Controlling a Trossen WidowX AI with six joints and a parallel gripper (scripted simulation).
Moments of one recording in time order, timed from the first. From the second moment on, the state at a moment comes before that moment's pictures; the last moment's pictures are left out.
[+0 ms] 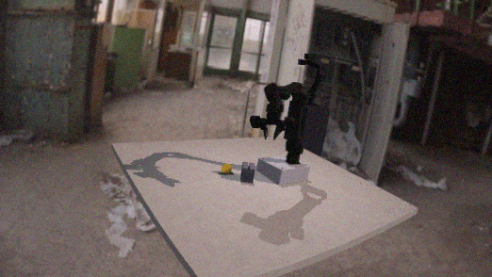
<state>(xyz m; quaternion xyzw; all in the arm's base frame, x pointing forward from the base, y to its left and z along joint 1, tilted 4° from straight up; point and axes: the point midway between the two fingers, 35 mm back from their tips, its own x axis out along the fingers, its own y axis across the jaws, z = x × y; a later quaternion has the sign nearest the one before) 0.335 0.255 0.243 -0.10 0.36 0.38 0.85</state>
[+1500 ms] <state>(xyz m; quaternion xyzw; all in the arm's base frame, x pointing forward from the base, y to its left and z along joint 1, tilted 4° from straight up) 0.356 -0.074 0.051 0.01 0.69 -0.06 0.72</state>
